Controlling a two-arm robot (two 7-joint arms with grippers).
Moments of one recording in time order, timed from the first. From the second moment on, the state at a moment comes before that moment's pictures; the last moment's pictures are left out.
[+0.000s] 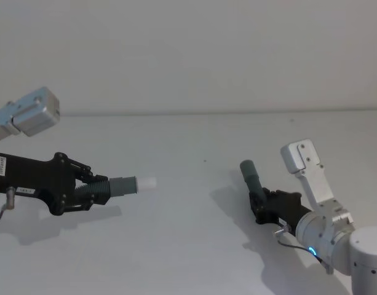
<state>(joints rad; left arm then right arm) -0.68 0.76 0.60 -1.55 -0.40 0.32 -1.12 0.11 0.31 -0.25 -1.71 0.20 0.59 0.13</state>
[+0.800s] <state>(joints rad) -0.68 0.76 0.60 -1.55 -0.40 0.32 -1.12 0.12 0.44 -0.26 -1.70 0.15 0.18 0.33</state>
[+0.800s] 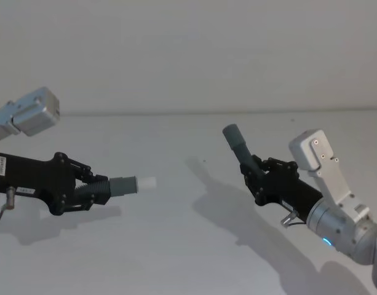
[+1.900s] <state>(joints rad) -0.68 0.76 0.60 -1.55 -0.40 0.32 -1.12 0.30 0.61 -0.34 -1.52 0.16 -0.49 0.70</state>
